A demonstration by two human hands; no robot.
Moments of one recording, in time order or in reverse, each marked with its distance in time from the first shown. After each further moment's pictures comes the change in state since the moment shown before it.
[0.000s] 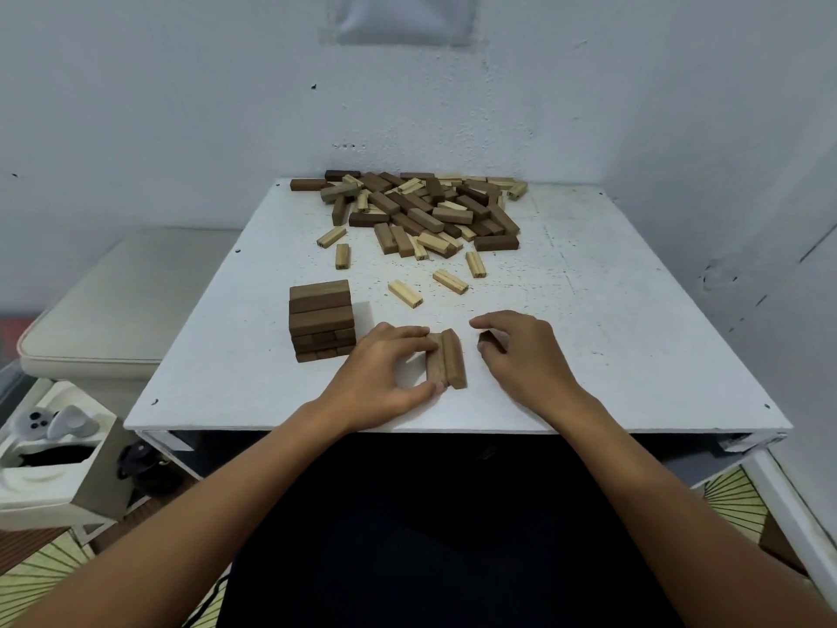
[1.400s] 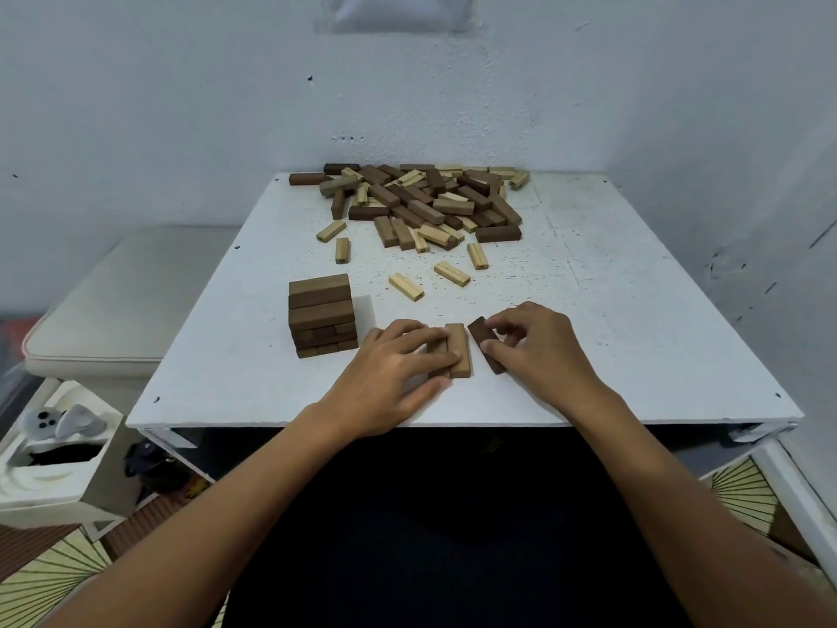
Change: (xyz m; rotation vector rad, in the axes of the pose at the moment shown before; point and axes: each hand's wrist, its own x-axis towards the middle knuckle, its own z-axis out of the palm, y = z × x) left_hand -0.004 -0.007 0.009 0.238 -0.033 0.263; right_hand -0.001 0.012 -0.005 0.002 0.022 0.023
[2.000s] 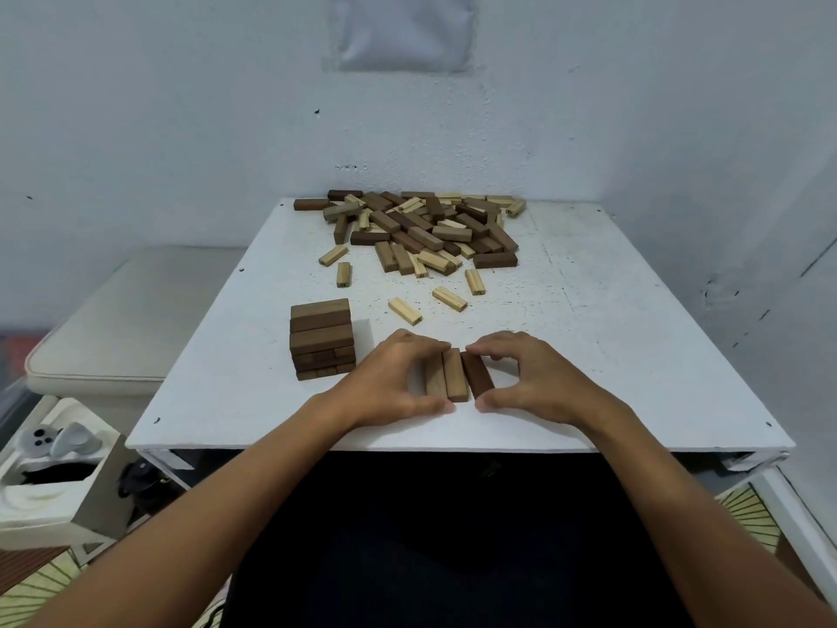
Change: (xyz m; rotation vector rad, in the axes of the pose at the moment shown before) left_hand 0.029 0.002 -0.021 -0.229 -0.158 -0.213; right_hand 0.008 0.001 -0.023 0.047 -0.422 -0.049
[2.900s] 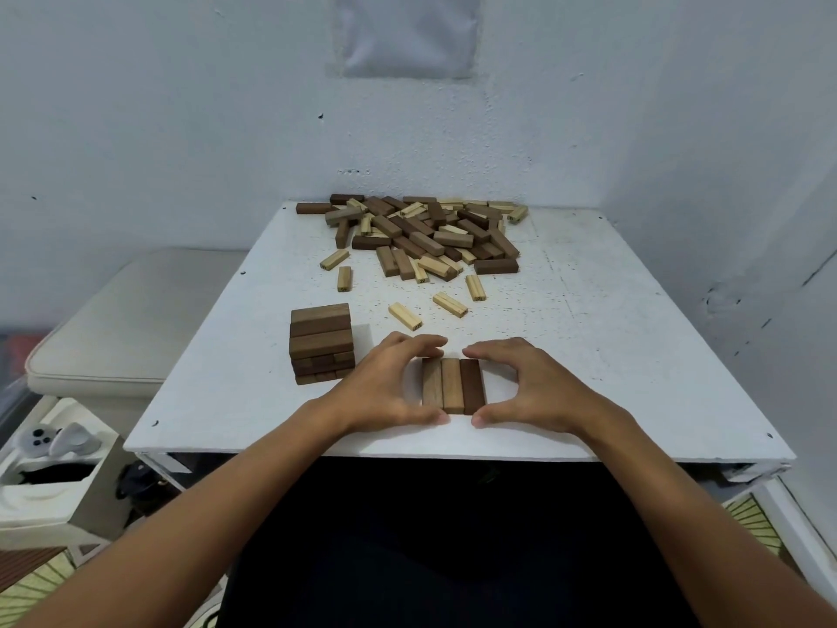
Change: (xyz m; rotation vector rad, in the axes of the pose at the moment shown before) left_hand -0.003 -0.004 -0.002 -0.099 0.006 -0.069; right_hand 0.006 0.012 0.002 -0.095 -0.032 -0.019
